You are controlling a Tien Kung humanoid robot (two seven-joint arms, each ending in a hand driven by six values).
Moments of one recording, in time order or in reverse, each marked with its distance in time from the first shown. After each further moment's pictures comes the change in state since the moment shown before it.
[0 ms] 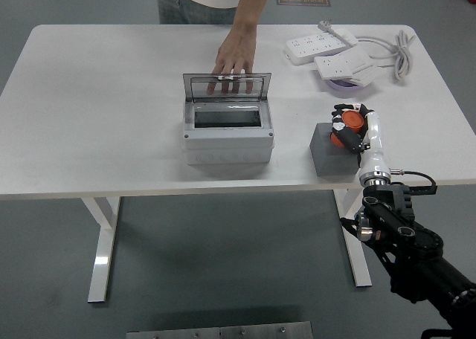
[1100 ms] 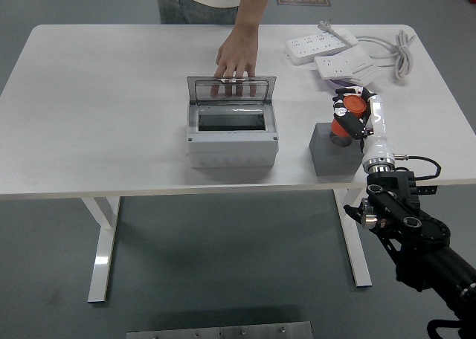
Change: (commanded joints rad) left arm 0.005 -0.004 0.003 0.000 -0.010 0.001 -0.004; right arm 0.033 -0.049 0.000 0.074 -0.040 -0.007 -0.036
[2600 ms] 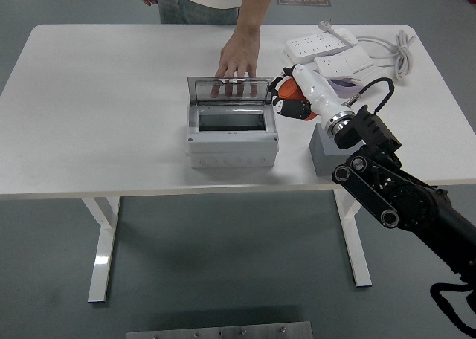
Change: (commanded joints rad) left arm 0.010 0.011 0.000 0.002 -0.009 0.004 -0.003; right arm 0.170 -0.033 -0.132 0.274 -0.805 0.228 -0.646
